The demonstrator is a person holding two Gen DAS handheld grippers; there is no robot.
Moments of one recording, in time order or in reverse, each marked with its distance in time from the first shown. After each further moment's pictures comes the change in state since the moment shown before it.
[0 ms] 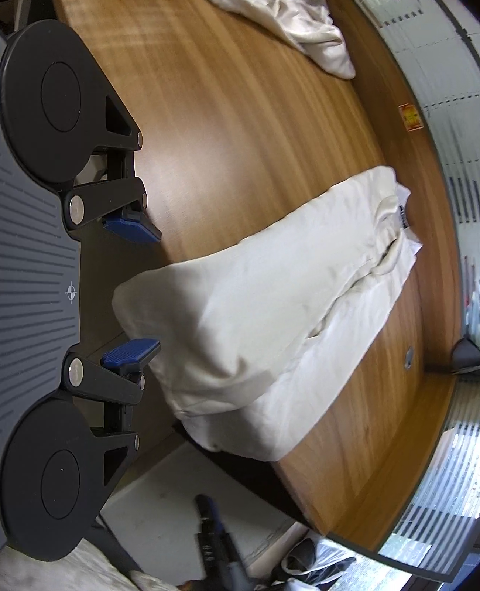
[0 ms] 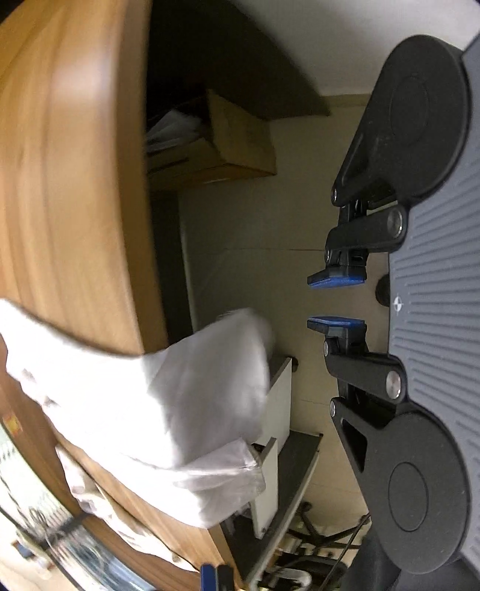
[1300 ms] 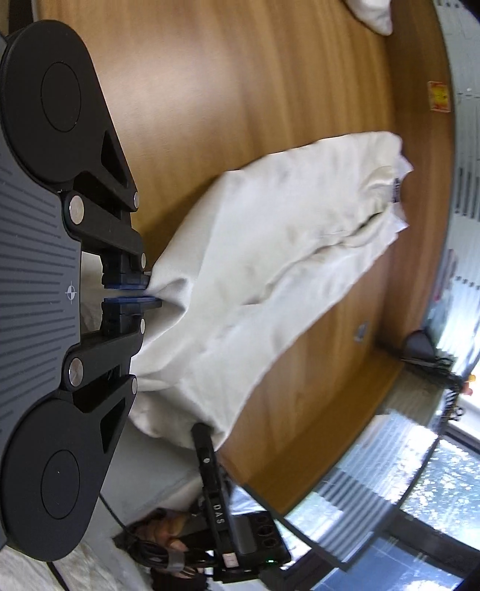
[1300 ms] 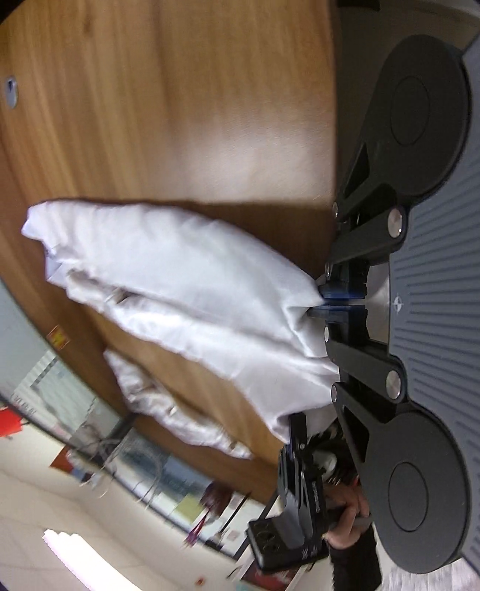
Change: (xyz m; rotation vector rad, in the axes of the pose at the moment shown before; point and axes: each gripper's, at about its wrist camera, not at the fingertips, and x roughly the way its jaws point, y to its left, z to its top) left arm 0.029 0.044 0.039 -0.211 -0.131 -0.307; right arm 0.008 0.014 0.138 0.066 -0.057 0.438
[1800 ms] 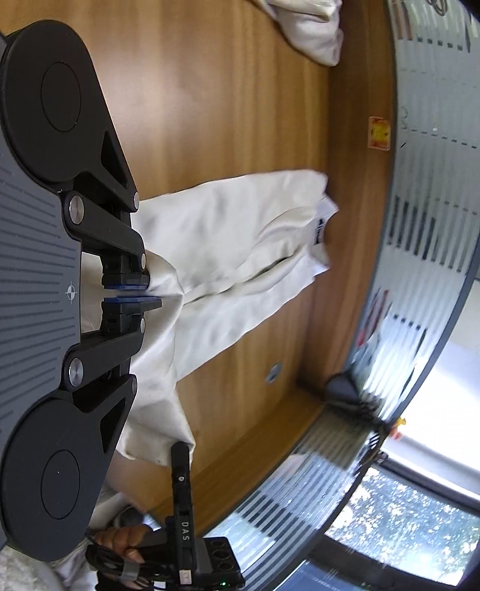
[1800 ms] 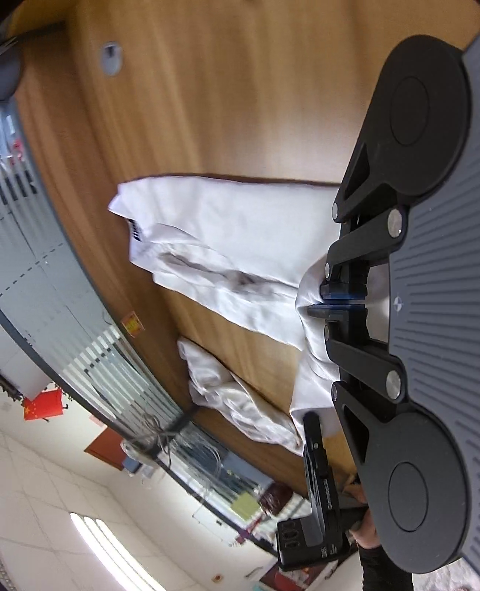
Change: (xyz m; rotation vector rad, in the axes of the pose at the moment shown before) left arm 0.004 0.039 0.094 -0.074 -0.169 0.083; right arm 0.007 0.013 0.116 -0.082 -0.152 -0.038
